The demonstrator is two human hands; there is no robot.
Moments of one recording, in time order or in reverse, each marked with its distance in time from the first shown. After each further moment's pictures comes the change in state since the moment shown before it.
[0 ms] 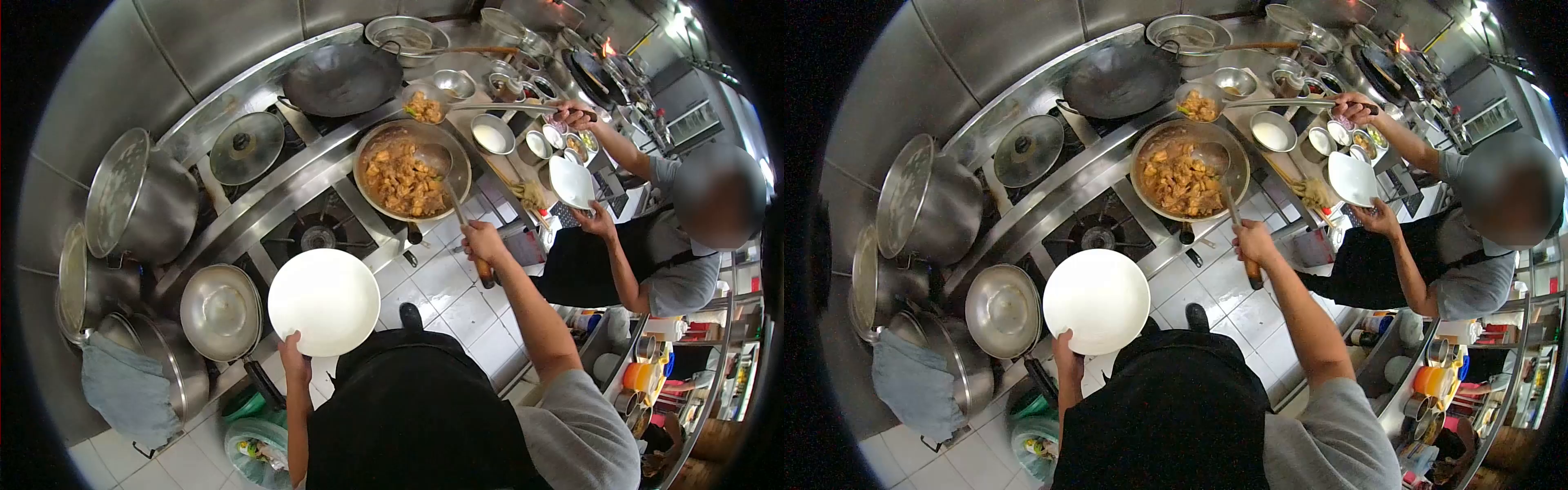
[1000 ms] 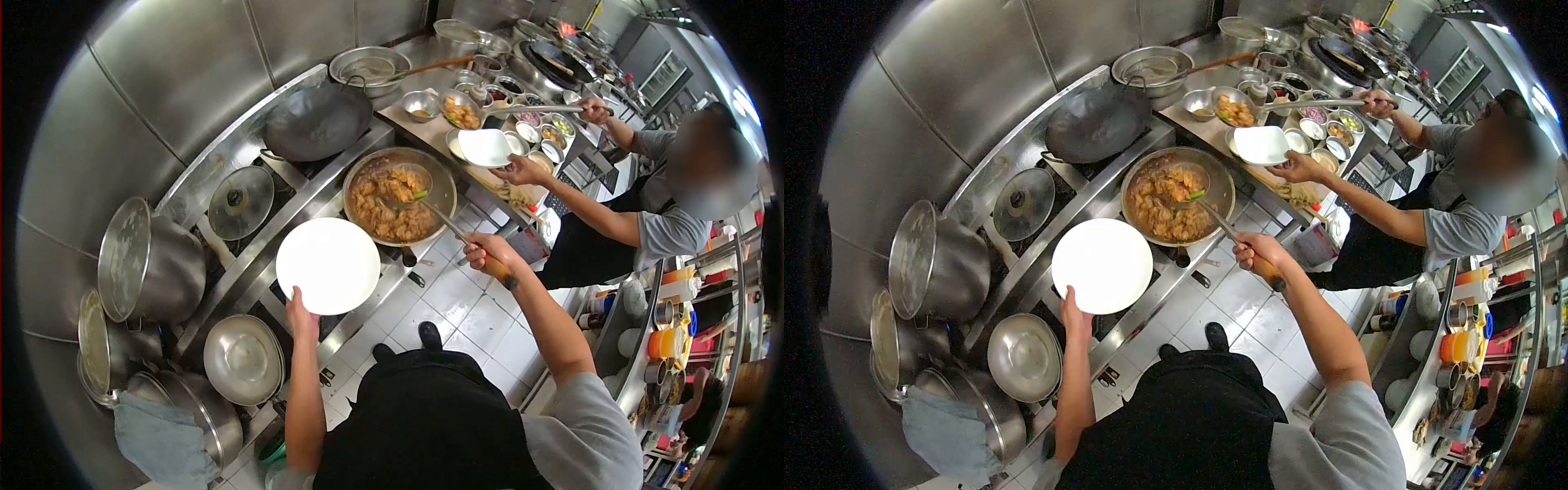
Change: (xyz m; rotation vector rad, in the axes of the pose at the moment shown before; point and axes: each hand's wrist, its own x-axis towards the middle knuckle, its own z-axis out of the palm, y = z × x) left_hand 0.118 0.061 0.121 0.041 -0.282 0.156; right_hand -0.035 -0.025 -0.041 0.935 -0.487 0.265
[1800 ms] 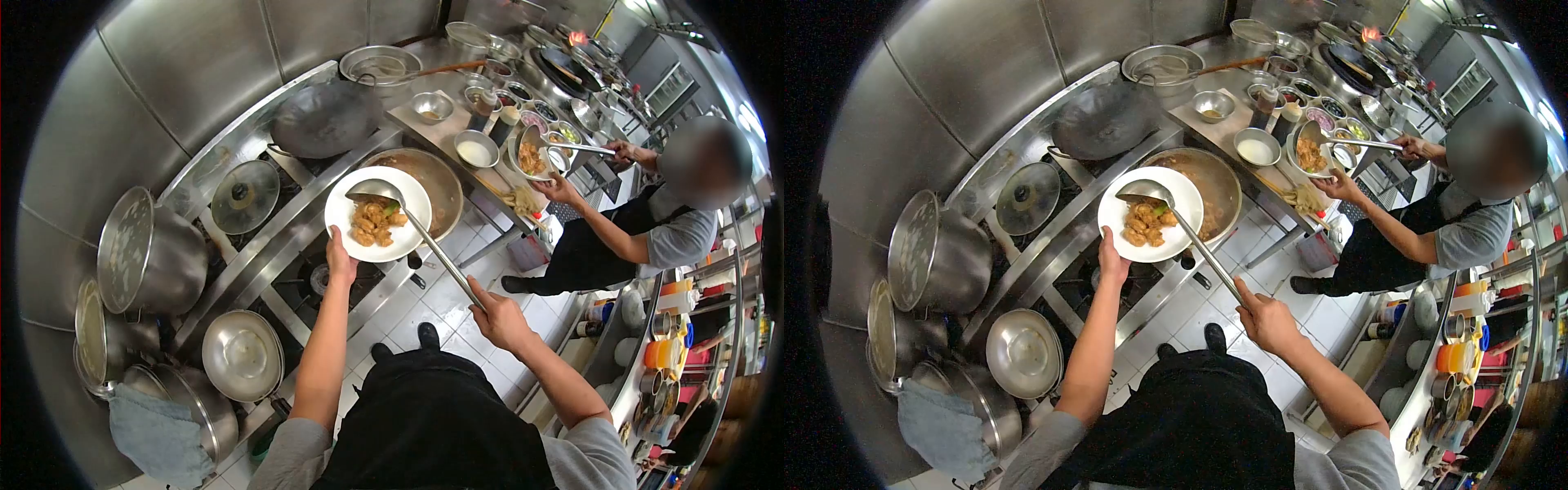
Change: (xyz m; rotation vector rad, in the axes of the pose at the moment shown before) left_hand 0.076 -0.021 0.128 -0.142 -0.283 -0.117; right_hand -0.117 0.089 0.065 -1.783 0.335 -0.760
